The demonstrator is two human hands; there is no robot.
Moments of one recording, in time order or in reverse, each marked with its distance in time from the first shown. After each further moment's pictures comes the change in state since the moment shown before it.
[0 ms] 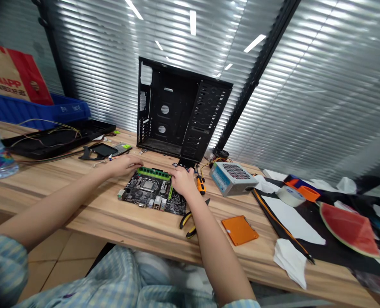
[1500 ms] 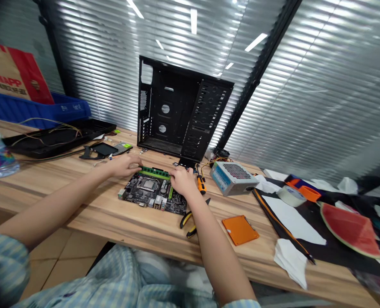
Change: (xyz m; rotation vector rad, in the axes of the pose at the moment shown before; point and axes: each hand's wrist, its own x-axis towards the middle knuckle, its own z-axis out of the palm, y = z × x) left_hand -0.003 0.003 -0.003 -0.002 0.032 0.055; right_hand 0.000 -0.002 -0.004 0.012 -0.051 -0.013
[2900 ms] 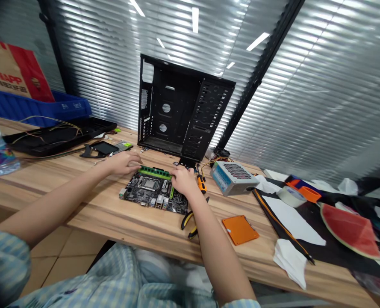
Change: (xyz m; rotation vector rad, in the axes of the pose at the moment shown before) left_hand -0.001 -0.001 -0.005 0.101 -0.032 -0.058; right_hand 0.000 0.004 0.000 0.023 0.007 -0.007
